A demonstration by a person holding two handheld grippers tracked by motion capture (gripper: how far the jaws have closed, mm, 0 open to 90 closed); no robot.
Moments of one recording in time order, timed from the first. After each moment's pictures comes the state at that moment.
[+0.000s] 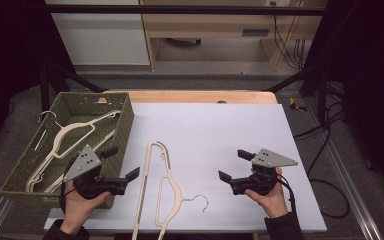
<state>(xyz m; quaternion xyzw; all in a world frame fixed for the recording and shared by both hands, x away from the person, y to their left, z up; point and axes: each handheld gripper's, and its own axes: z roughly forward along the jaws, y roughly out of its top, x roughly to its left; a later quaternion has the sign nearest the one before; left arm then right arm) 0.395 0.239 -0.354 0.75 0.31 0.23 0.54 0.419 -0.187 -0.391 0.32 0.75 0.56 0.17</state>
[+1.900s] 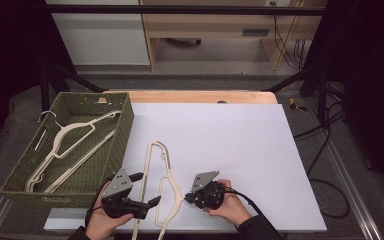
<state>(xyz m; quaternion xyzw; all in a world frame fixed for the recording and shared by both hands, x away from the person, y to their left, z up) 0.384 0.198 -0.421 0.81 0.29 0.14 0.49 0.427 -0.076 -0.478 0.16 0.91 0.37 0.05</state>
